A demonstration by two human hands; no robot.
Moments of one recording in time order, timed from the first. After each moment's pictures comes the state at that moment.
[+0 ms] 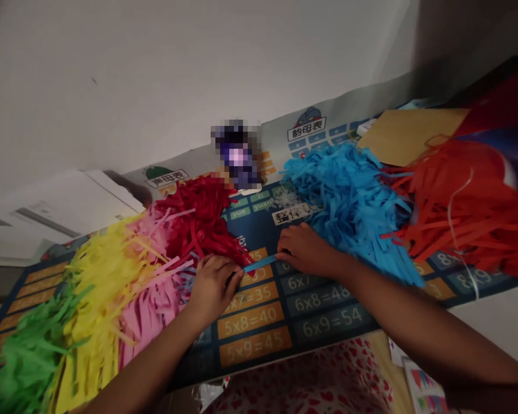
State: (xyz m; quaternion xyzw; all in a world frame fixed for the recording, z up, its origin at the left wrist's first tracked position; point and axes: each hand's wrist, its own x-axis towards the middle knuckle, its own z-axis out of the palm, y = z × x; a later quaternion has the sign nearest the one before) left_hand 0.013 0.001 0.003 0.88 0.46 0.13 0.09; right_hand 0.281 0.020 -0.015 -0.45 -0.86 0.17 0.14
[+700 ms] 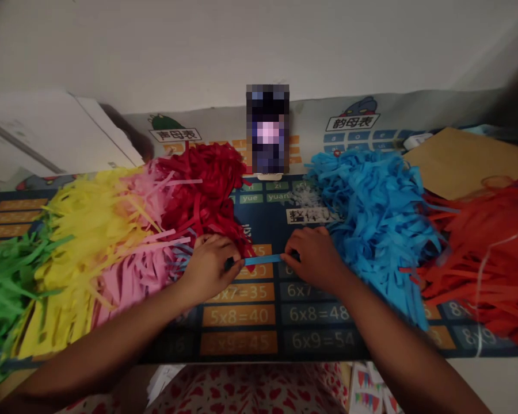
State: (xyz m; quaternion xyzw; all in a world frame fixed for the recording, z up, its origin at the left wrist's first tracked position) left_hand 0.018 0.013 0.004 0.84 0.50 0.10 0.16; right_hand 0.281 0.025 -0.014 -0.49 -0.85 0.16 0.12
